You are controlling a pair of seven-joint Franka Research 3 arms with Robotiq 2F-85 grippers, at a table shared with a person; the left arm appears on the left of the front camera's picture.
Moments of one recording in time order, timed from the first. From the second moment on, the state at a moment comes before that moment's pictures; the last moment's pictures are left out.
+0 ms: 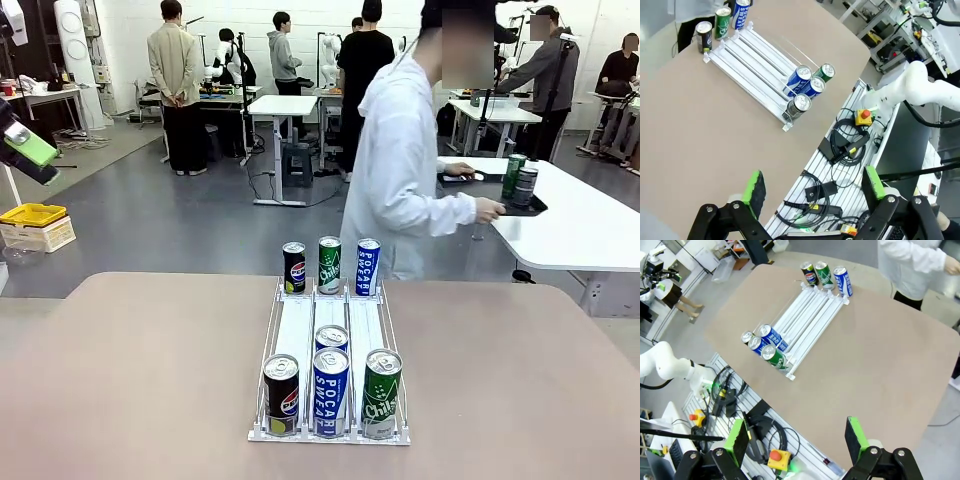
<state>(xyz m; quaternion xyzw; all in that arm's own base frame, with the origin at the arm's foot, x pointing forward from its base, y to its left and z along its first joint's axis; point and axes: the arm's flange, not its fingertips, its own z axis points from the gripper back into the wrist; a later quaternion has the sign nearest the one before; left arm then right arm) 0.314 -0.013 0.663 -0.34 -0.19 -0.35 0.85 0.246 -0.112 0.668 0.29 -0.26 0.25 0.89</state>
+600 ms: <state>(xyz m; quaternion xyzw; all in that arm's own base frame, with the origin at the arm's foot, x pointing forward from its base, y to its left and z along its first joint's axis) 0.315 -0.020 0.661 -0.33 -0.18 -0.36 0.85 0.246 -0.112 0.668 0.29 -0.26 0.25 0.88</state>
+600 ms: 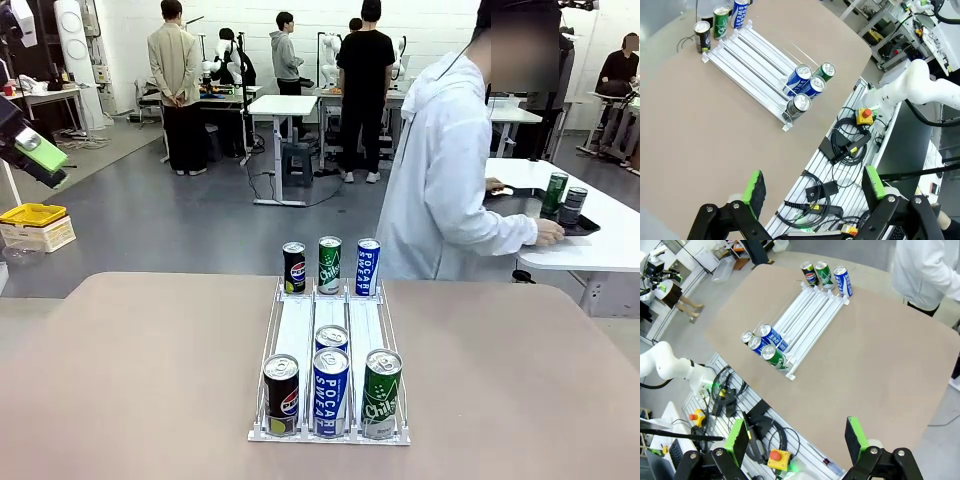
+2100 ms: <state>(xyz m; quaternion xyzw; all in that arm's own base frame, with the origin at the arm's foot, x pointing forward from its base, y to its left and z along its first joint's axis) 0.314 -0.020 0.662 -0.33 -0.19 -0.36 0.85 0.246 -0.112 0.668 0.29 -0.26 0.25 0.88</state>
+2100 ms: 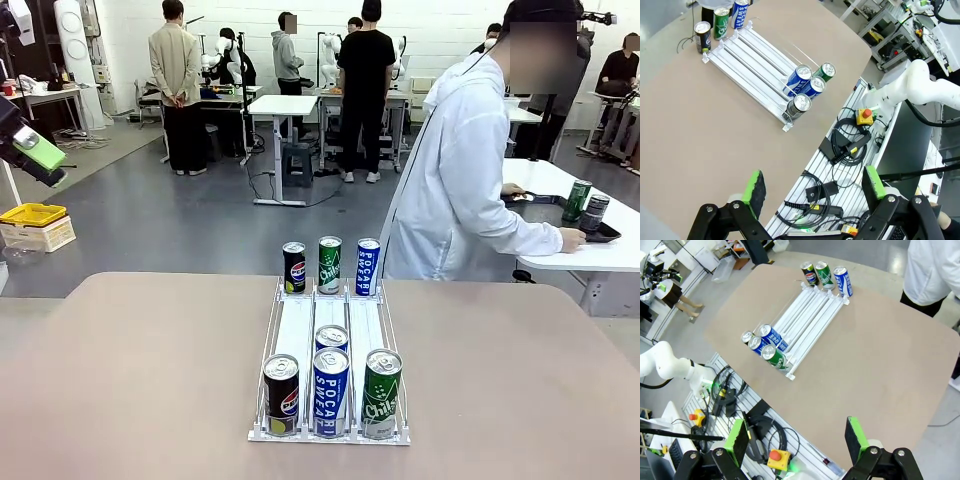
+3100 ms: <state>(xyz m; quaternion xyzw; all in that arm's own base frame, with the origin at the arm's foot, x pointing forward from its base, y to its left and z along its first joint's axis) 0.314 -0.020 0.662 -0.33 -0.19 -0.36 0.85 0.246 -0.112 0.668 0.29 -0.26 0.25 0.88</state>
